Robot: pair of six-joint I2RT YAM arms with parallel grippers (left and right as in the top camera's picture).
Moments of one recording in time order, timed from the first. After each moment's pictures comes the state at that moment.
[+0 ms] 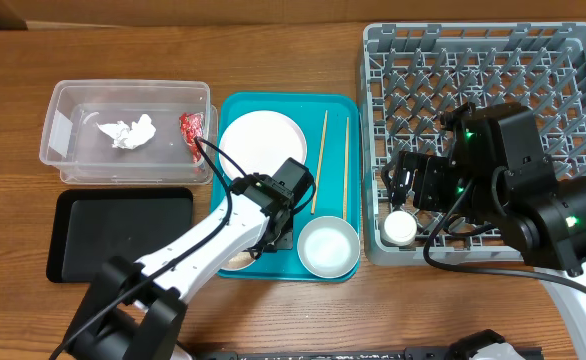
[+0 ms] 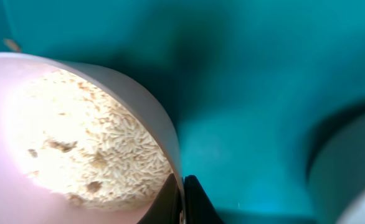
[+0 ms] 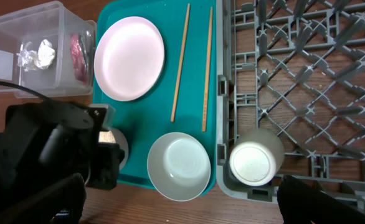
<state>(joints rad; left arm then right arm) -0.63 1.64 1.03 -0.95 -0.09 -0.62 0.35 1.20 1.48 -1.27 -0.15 0.49</state>
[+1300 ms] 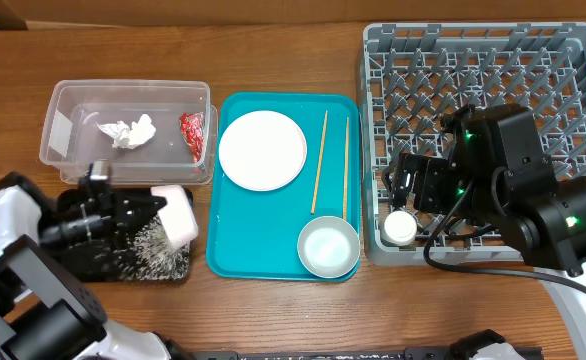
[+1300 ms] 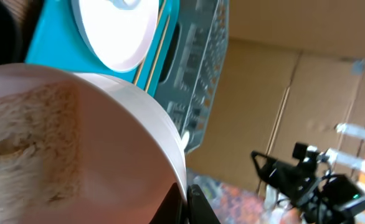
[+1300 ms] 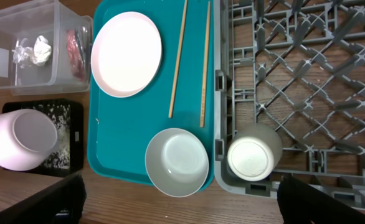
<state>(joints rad) 0.70 1.78 1.14 -1.67 1.18 0.62 0.35 1.20 1.48 -1.28 -0.15 0.49</state>
